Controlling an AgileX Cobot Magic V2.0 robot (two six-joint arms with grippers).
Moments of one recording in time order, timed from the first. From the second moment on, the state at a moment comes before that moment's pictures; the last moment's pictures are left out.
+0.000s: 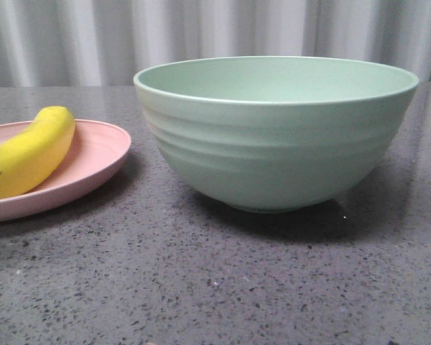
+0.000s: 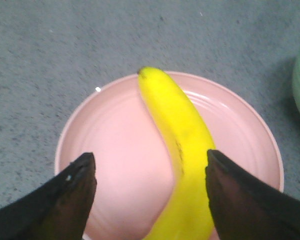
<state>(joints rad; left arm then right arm) -0.40 0.80 -0.58 -0.01 0.42 -0.12 -0.08 0.35 -0.34 0.15 0.30 -0.02</state>
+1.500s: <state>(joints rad) -0.55 1.18 -0.76 -0.02 0.49 -0.11 -0.08 0.37 -0.42 0.15 0.46 -0.06</state>
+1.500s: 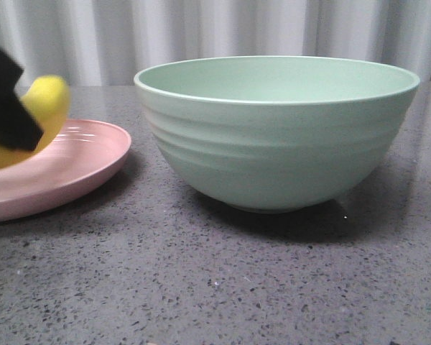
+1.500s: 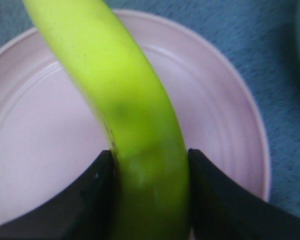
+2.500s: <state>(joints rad) -1.04 1.17 -0.93 -0.04 0.48 -0.11 0.37 1.08 -0.91 0.82 0.52 -0.24</state>
